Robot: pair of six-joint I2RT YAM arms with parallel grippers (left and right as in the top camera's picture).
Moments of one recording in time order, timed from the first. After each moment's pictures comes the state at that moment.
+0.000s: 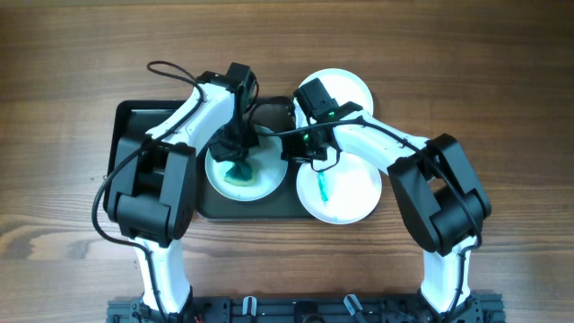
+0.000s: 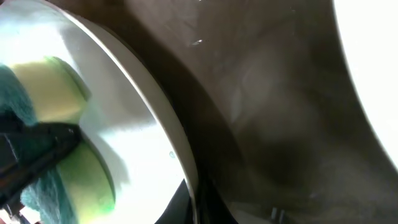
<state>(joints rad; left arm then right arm) -0.31 2.07 1.45 -1.07 0.05 -0.54 0.54 2.08 1.31 -0.49 -0.45 0.54</state>
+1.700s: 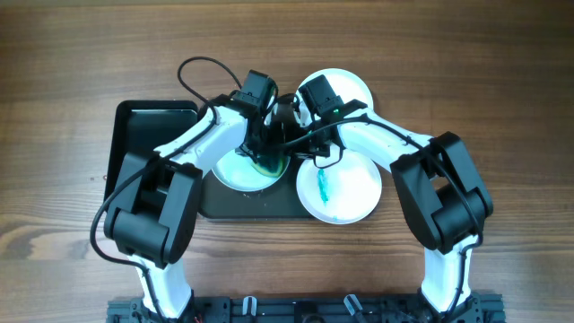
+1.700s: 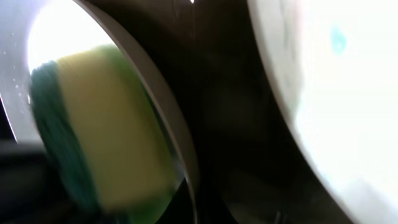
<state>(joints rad) -0.41 1.97 1.27 -0.64 0.15 -0.41 0.52 2.08 1.31 -0.47 -0.45 0.54</state>
